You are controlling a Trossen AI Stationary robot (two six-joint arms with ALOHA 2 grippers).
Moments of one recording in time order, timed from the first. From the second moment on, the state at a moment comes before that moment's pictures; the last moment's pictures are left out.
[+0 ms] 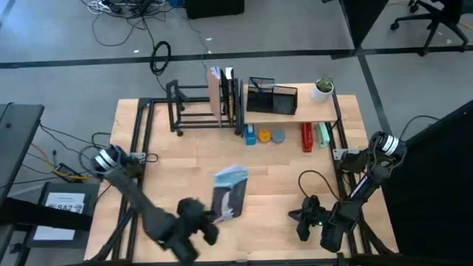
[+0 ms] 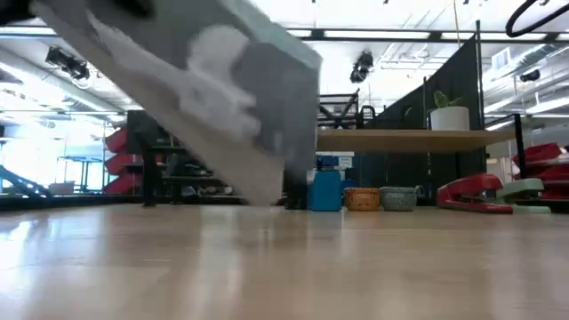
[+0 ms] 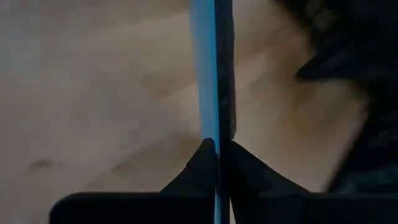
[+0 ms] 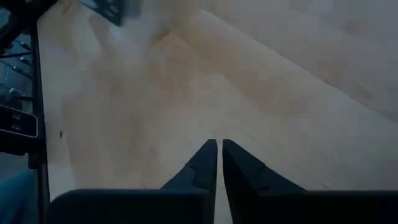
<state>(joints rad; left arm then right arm) -0.87 1.76 1.23 -0.66 -0.98 -1.86 1.06 1.69 0.72 -0.25 0.89 1.70</state>
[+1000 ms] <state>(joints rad) -0.92 1.67 0.53 0.28 -0.84 -1.99 1.03 1.69 0.72 -0.26 0.82 1.73</state>
